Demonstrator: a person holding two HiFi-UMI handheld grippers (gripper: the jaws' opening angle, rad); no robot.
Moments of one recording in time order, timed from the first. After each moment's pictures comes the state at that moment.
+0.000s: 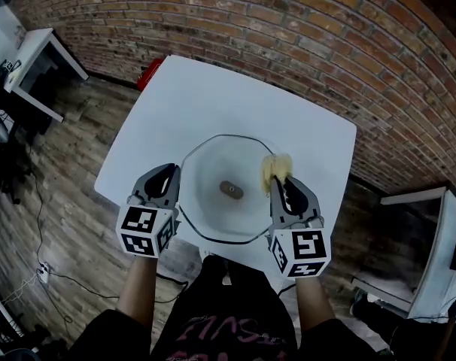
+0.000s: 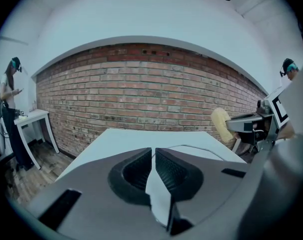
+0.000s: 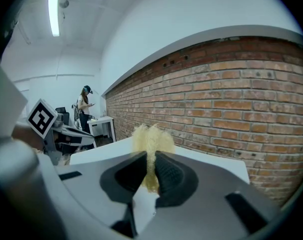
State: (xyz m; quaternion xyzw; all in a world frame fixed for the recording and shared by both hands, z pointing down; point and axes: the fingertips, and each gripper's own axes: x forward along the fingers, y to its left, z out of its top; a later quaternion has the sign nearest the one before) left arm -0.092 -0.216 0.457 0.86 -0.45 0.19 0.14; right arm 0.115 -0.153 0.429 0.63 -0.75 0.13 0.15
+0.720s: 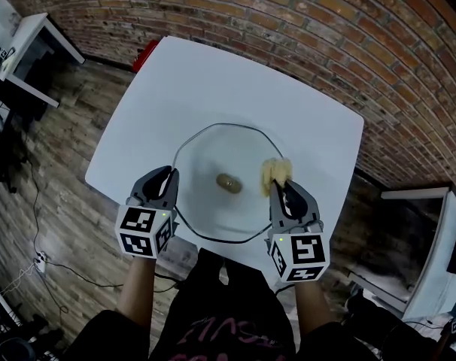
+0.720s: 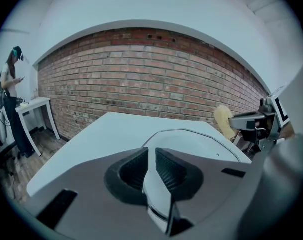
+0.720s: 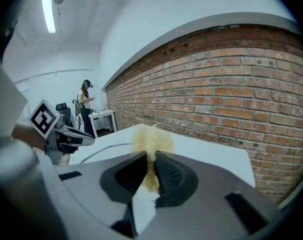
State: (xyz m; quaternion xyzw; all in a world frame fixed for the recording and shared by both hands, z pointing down) left arm -0.093 -0.204 0.519 0.84 -0.45 0.22 0.19; right arm 0.120 -0.145 0.479 0.61 -0.75 0.17 0.17
